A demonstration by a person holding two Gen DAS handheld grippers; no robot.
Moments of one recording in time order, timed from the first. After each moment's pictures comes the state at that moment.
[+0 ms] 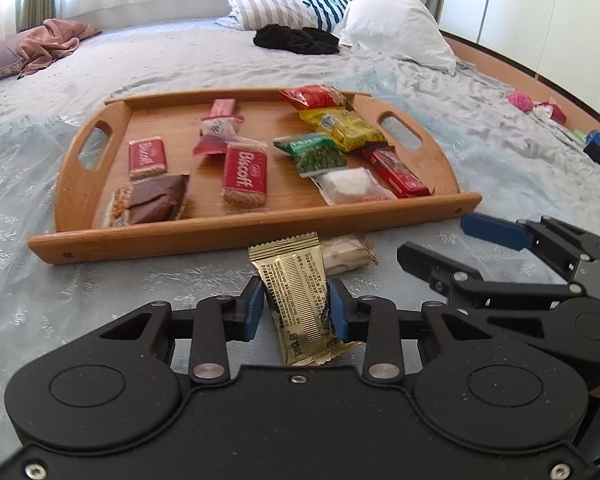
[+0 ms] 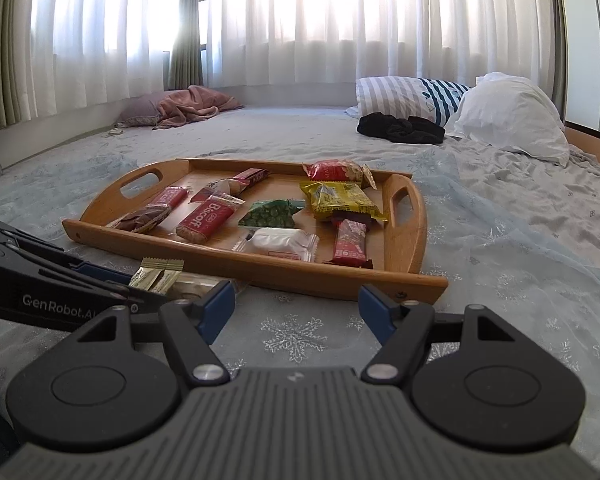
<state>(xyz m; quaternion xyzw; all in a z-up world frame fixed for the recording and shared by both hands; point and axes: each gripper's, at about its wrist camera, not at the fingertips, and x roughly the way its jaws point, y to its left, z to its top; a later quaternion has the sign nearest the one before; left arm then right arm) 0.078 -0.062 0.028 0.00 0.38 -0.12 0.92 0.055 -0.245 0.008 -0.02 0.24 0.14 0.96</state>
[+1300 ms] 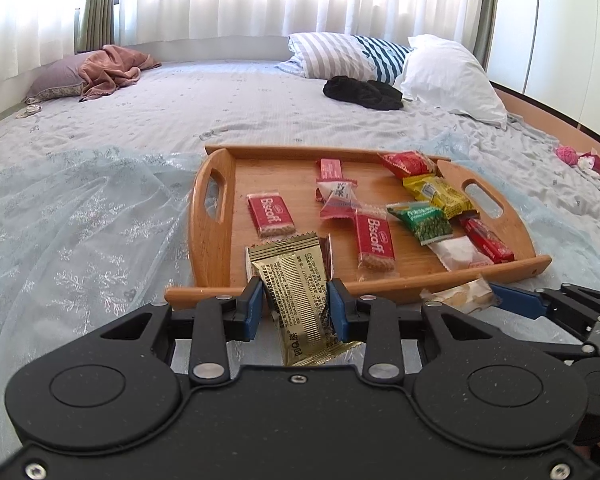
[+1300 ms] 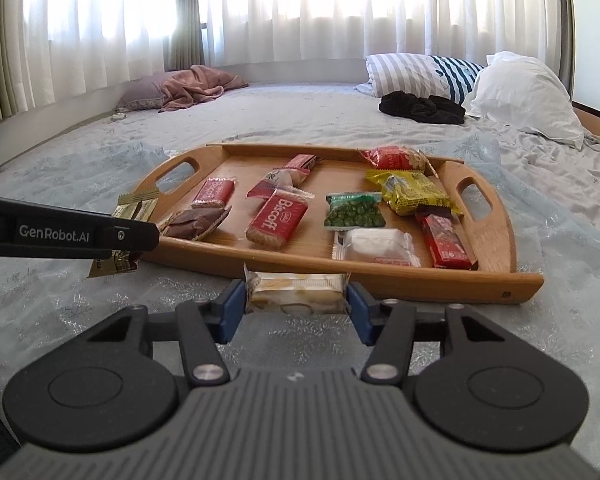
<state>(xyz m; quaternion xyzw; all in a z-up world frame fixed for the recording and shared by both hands) 0.085 0.018 0.052 -0.02 0.31 -0.05 0.95 0.069 -0.169 0.018 -0.01 0.27 0.13 0.95</state>
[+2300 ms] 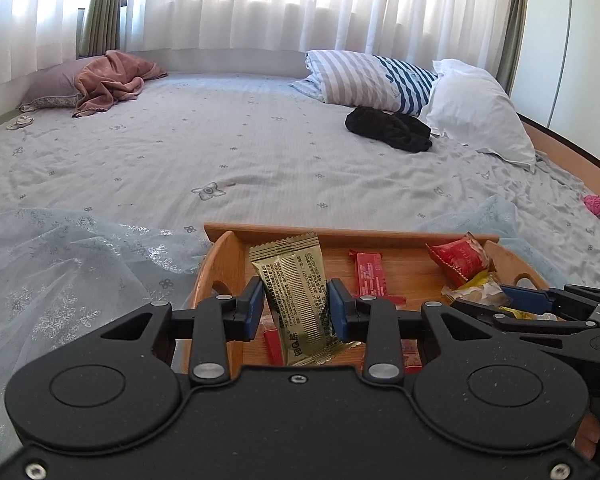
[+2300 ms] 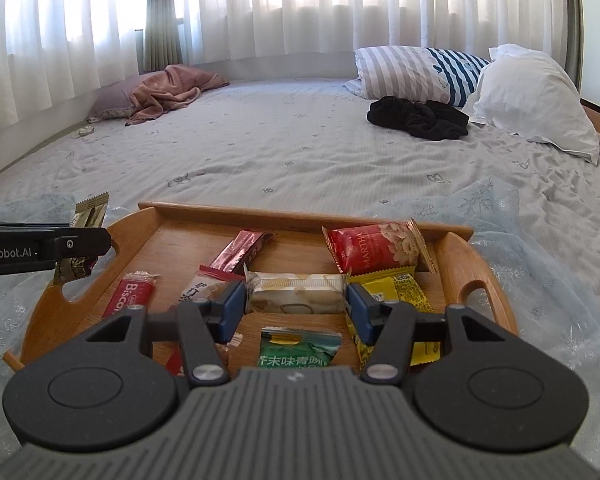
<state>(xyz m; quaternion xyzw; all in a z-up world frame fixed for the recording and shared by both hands) 0.231 0.036 0.071 -0.04 0.30 -0.04 0.95 0.228 -0.181 0.038 0.00 0.31 0.12 0.94</state>
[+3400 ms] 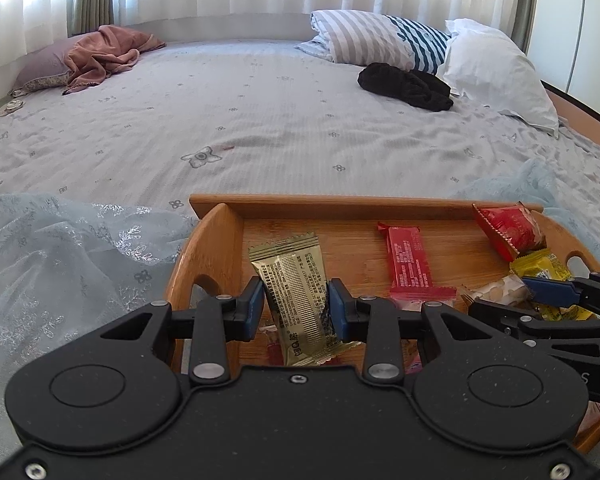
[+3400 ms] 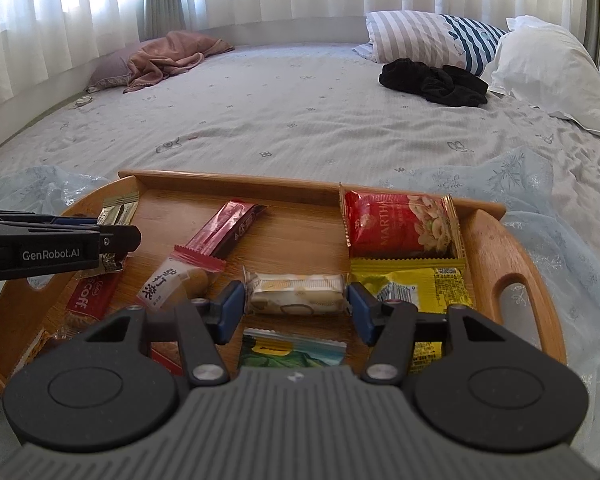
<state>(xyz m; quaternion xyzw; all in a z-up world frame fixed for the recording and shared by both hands) 0.290 0.027 0.022 -0.02 0.35 -0.03 0.94 0.263 -0.177 0.012 -0.01 0.35 0.13 0.93</state>
